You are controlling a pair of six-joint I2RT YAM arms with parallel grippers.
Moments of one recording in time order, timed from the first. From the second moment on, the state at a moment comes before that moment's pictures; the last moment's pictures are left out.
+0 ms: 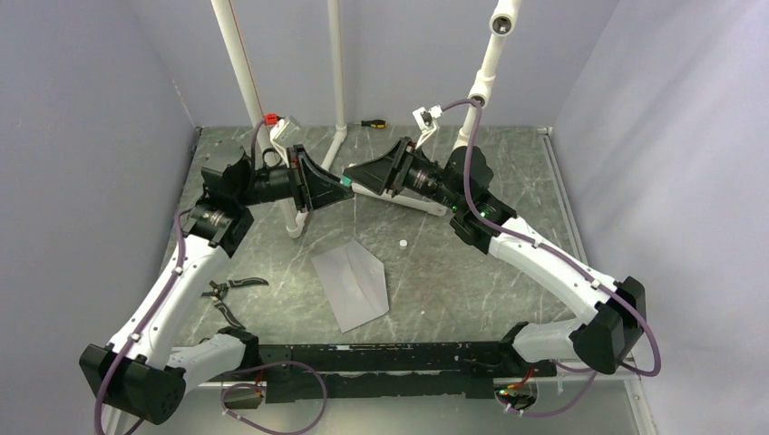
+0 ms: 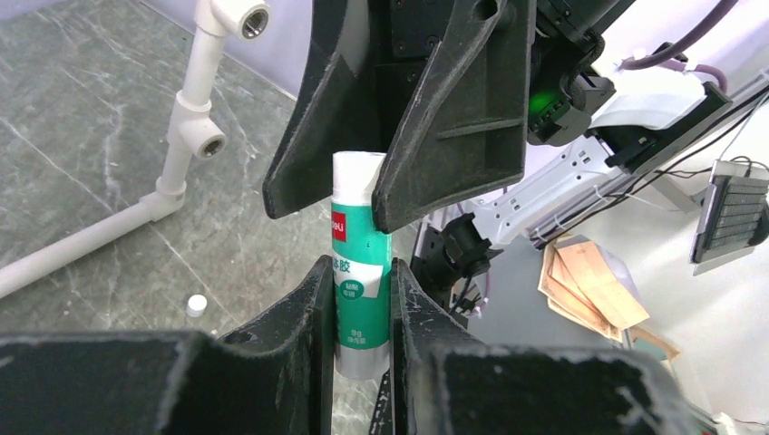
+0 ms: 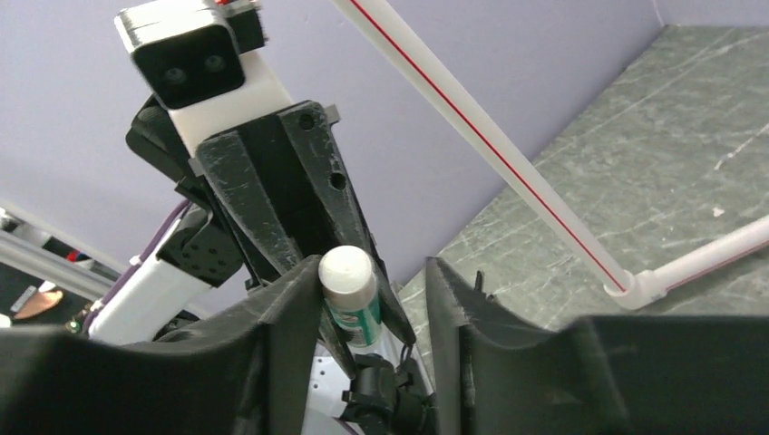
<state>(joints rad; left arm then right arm) -0.34 1.07 1.11 -0.01 0.97 -0.50 0.73 1.30 1.17 0.29 -0.38 0.83</state>
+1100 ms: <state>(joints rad) -0.34 1.17 1.24 -0.30 1.08 -0.45 0.67 1.38 1.32 0.12 -0.81 0.63</state>
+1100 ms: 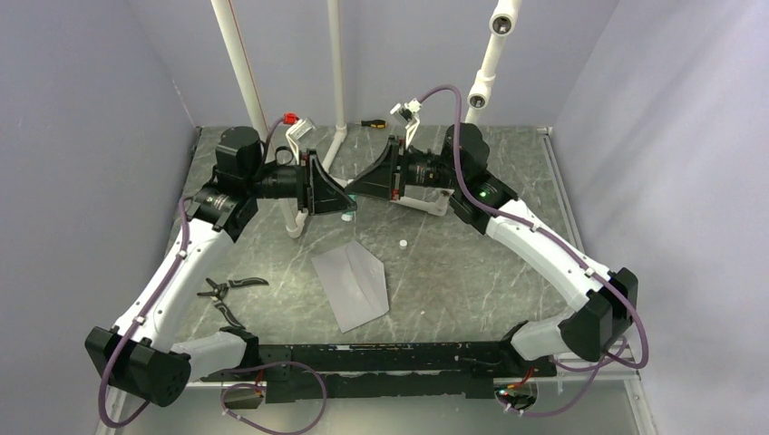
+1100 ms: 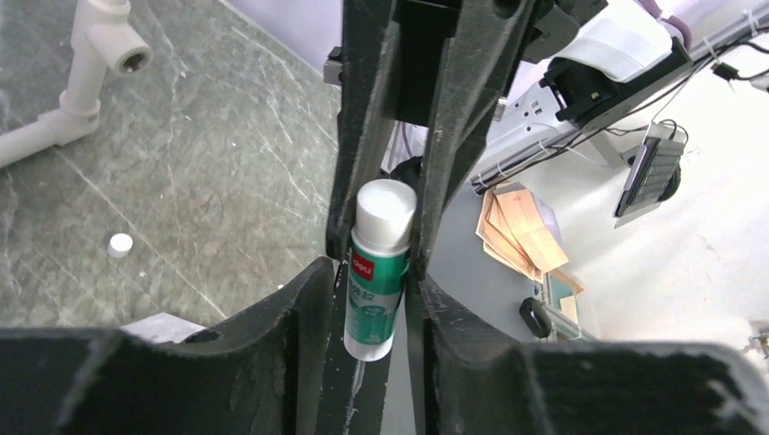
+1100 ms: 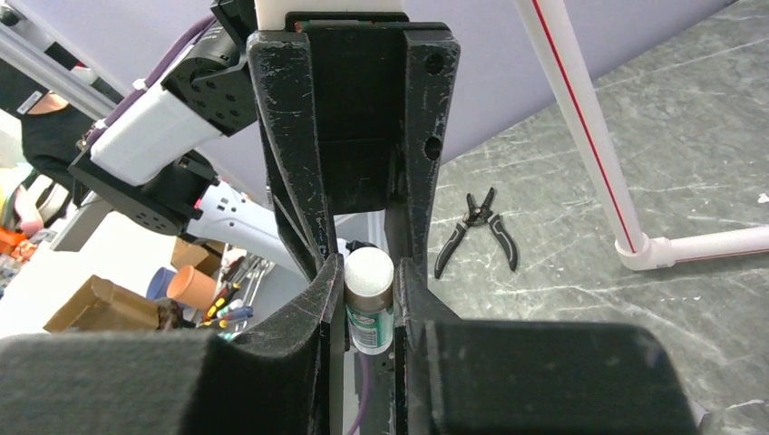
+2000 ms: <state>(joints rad) -0.36 1.07 1.14 0.25 0.83 -0.66 0.76 1.22 1.16 0.30 -0.46 0.60</state>
